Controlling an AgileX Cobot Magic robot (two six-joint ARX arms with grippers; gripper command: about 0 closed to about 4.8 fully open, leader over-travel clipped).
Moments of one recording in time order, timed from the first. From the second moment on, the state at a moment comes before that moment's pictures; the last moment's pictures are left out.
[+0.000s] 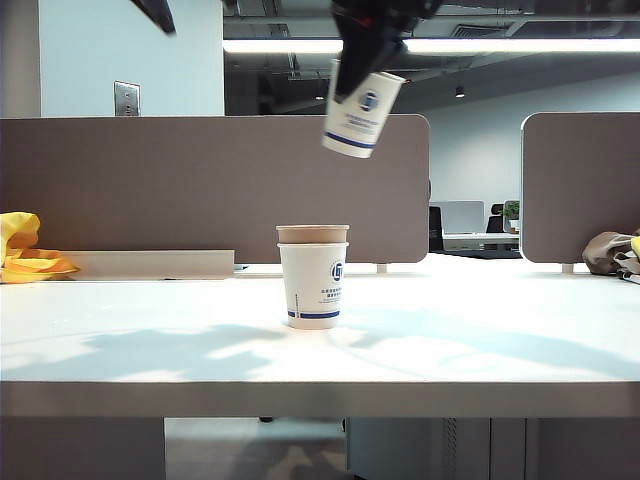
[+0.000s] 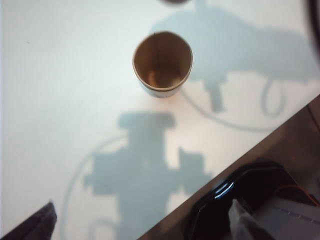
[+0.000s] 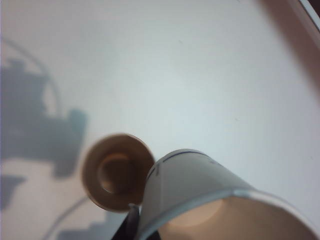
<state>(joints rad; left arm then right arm) -0.56 1.57 1.92 -1.30 0.02 0.14 0.56 1.87 2.01 -0.93 -0.13 -0.54</state>
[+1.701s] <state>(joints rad) -0.56 1.53 1.91 -1.32 0.01 0.10 0.61 1.95 2.01 -0.97 -0.11 -0.44</state>
